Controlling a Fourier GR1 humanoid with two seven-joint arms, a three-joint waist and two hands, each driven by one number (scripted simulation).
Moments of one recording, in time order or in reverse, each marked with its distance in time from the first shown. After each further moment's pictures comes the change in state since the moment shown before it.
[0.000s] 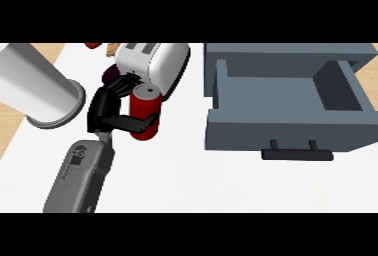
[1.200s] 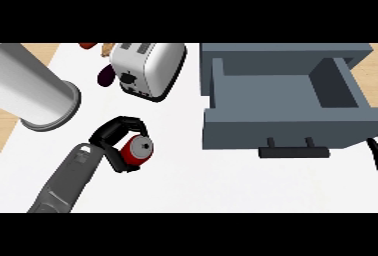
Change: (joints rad) left arm -0.162 0.179 -0.145 0.763 -0.257 -0.621 -0.546; right arm -0.040 -0.019 0.013 0.061 0.003 0.022 -0.011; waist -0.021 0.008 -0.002
